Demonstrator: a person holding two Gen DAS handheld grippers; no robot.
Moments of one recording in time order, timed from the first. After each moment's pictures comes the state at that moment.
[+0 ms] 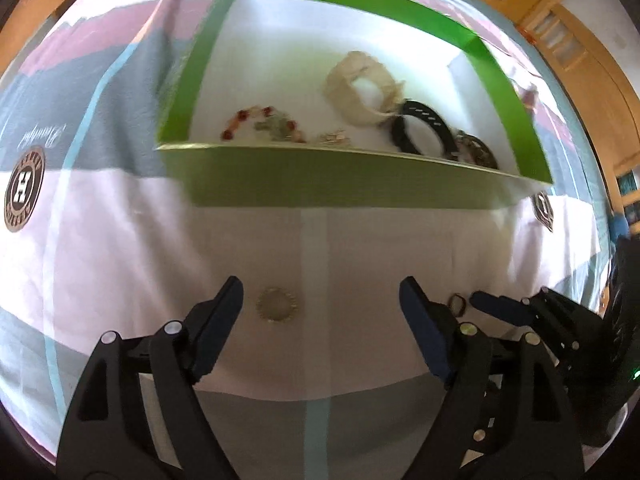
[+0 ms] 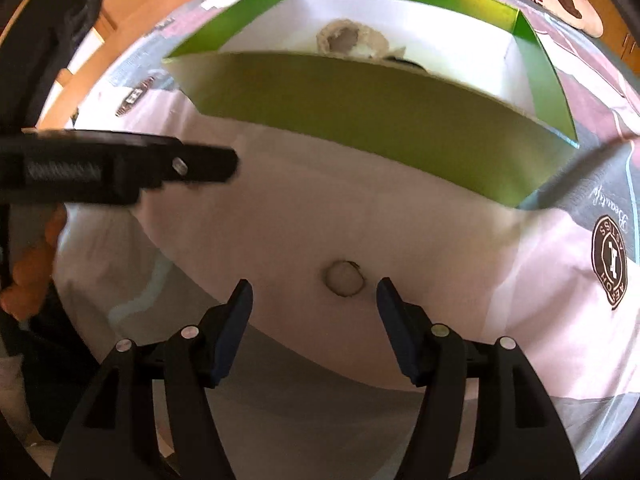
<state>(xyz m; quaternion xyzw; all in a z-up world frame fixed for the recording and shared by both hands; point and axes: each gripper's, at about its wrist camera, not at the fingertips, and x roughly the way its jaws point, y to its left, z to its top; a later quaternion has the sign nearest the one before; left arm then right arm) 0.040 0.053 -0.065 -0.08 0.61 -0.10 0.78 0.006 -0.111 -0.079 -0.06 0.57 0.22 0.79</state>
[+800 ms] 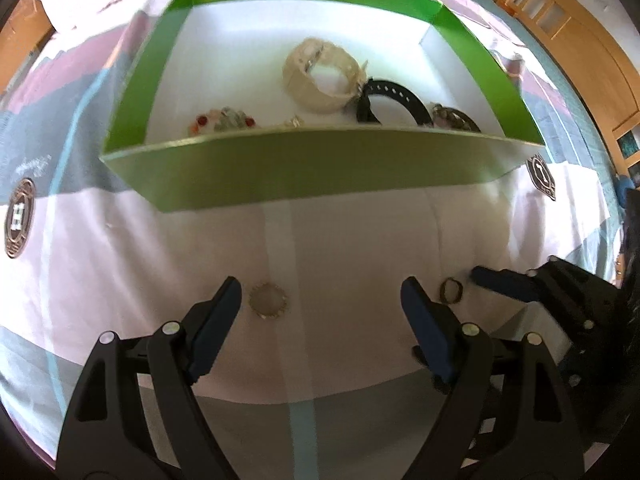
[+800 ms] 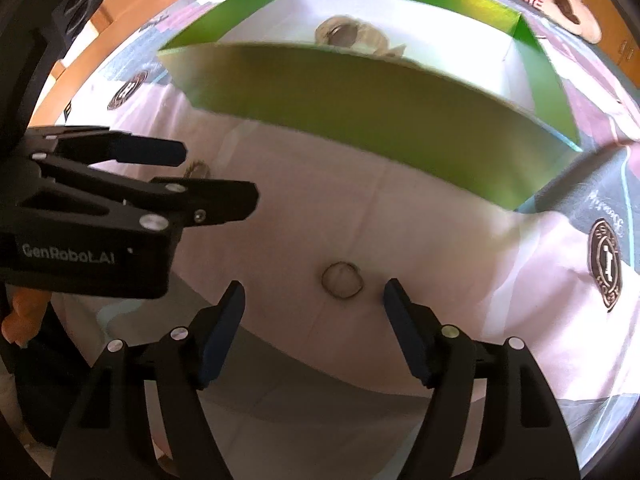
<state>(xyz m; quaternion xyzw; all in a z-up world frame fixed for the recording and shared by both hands) 0.032 0.017 -0.063 -0.01 0.59 -0.12 0.80 0.003 -0.113 -0.074 -0.06 0.55 0.20 0.80</state>
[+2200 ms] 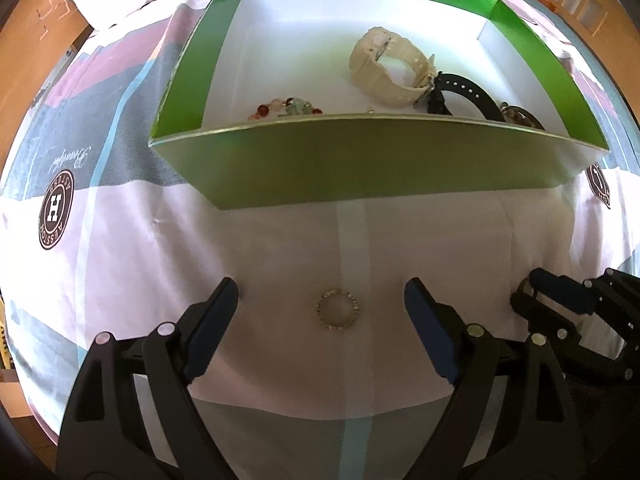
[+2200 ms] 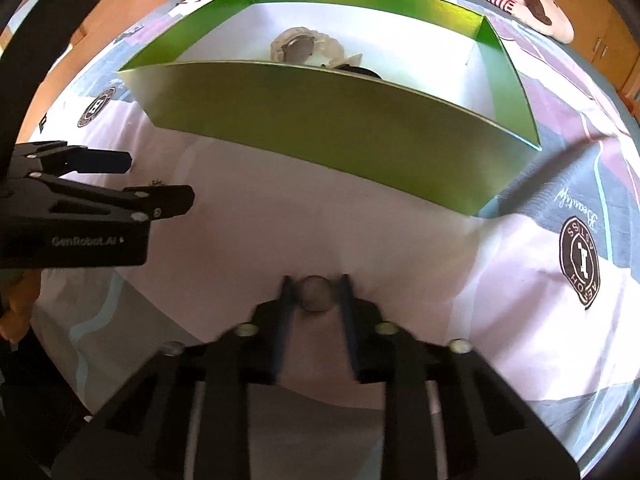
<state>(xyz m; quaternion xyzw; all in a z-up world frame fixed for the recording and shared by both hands) 0.043 0.040 -0.076 0.03 0.60 -0.04 0.80 0.014 -0.124 -0.078 -0.08 0.55 0.16 0.82</state>
